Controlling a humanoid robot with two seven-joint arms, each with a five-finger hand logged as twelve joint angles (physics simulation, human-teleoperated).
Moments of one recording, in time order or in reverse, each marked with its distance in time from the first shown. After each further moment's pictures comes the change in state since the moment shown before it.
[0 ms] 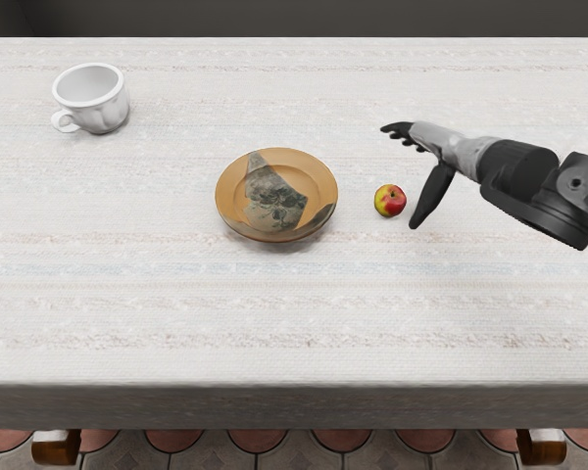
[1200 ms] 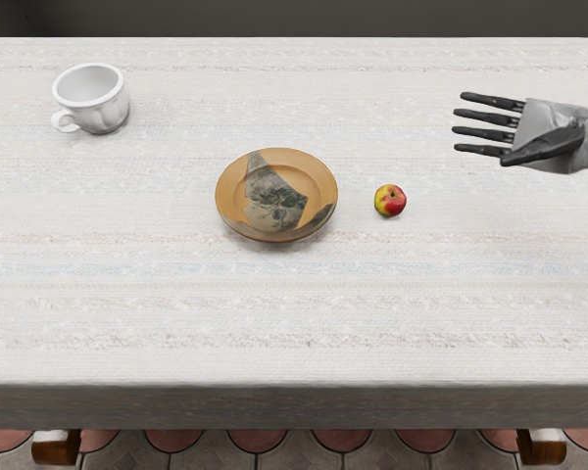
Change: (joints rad) left arm 0.001 0.000 0.000 0.000 0.000 0.000 0.000; right arm -0.167 -0.197 0.245 -0.450 1.236 0.644 0.025
